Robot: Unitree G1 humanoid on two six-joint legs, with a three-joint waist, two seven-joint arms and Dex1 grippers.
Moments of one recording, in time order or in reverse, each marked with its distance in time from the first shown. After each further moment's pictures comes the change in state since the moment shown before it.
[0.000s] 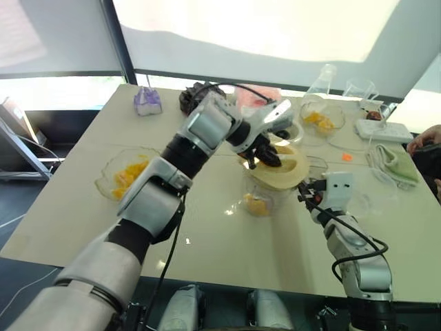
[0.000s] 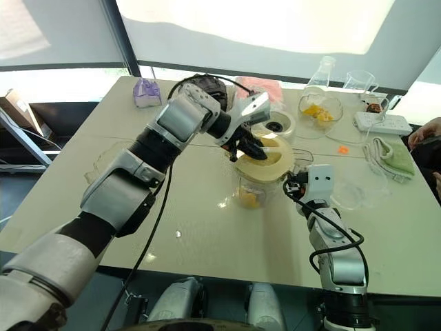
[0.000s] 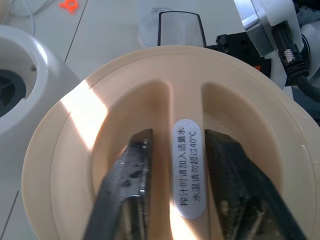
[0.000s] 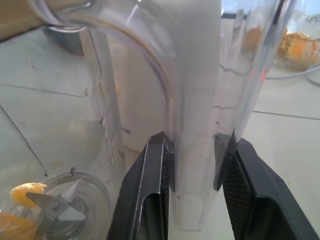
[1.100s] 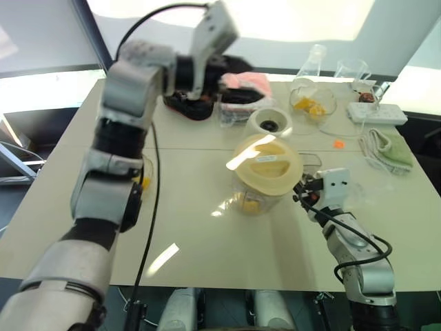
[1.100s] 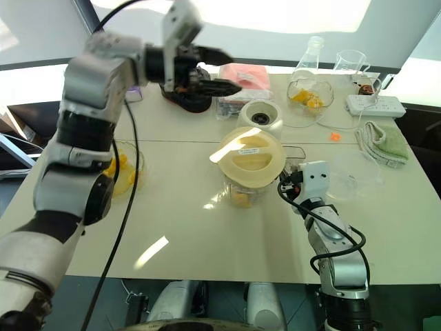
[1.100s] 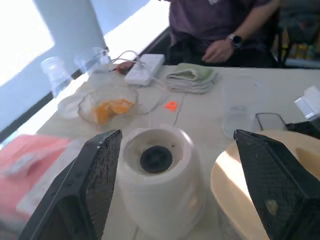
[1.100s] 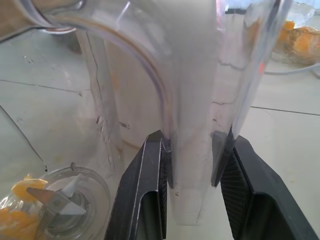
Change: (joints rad) left arm 0.156 0.308 0.397 -0.318 -0.245 -0.051 0.163; right arm 0.017 -0.012 -0.021 -0.139 0.011 0.065 0.037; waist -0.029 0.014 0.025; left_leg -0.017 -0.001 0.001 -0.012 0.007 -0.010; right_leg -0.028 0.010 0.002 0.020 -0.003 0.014
